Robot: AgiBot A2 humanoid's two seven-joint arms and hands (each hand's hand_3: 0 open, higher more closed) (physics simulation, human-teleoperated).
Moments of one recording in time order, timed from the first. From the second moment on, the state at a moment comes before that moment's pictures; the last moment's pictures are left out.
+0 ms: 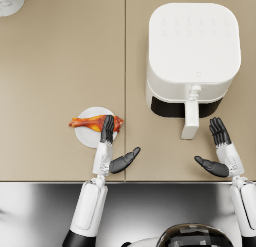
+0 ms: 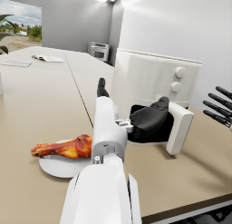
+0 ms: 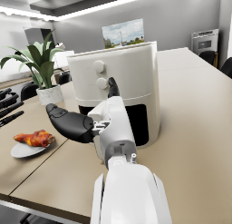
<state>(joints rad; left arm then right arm) 0.19 1.21 0.20 -1.80 1.00 0.10 0.10 0.19 -1.21 0.20 1.80 1.00 0.10 -0.10</state>
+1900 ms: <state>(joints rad) 0.31 1.30 -0.04 -1.69 2.44 -0.40 -0.19 0.19 -1.31 0.22 1.69 1.38 0.00 0.00</state>
